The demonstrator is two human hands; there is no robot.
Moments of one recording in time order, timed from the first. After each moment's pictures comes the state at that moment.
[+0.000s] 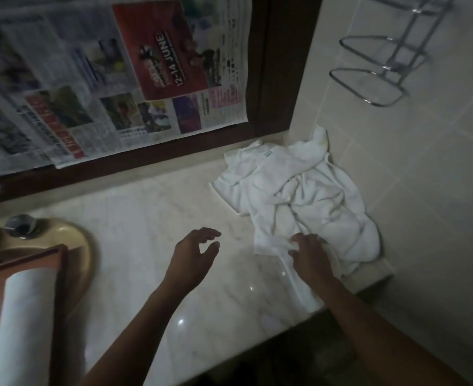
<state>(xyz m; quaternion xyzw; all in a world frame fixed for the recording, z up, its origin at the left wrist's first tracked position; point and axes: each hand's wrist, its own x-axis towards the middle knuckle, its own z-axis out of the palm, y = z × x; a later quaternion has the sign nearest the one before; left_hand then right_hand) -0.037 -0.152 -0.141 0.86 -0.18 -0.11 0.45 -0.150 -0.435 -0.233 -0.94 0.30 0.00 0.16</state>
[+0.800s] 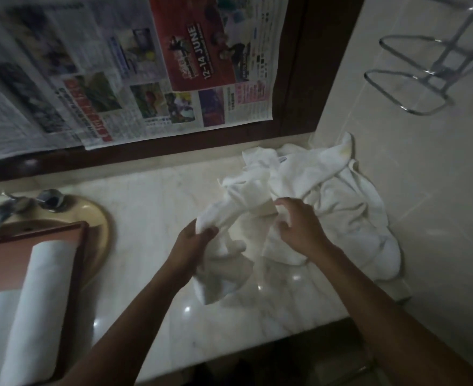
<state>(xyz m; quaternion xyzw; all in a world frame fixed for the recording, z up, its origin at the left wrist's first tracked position) -0.036 -0.150 -0.118 0.74 -0.01 -0.21 0.64 -0.076 -0.423 -0.144 -0.96 0.11 -0.07 0.26</state>
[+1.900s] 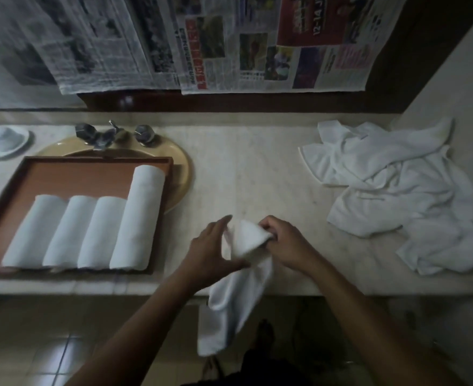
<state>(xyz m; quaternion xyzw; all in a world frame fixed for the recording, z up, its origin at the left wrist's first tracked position) -0.146 0.010 -0.143 0.93 -0.11 -0.15 0.32 -0.139 -0.213 -0.154 -0.88 0.00 0.16 0.44</state>
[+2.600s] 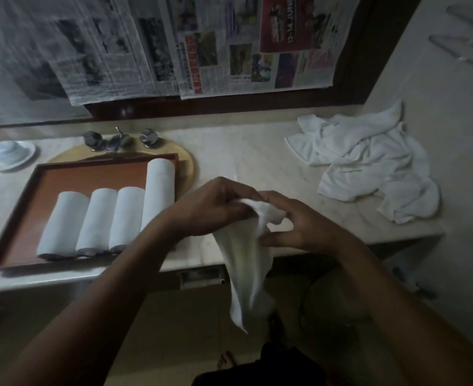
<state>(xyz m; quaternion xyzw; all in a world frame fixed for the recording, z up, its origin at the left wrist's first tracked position) -0.192 0.068 0.014 0.78 -0.40 -0.21 0.44 -0.255 -0.160 -0.039 -0.85 -0.15 0.11 0.50</state>
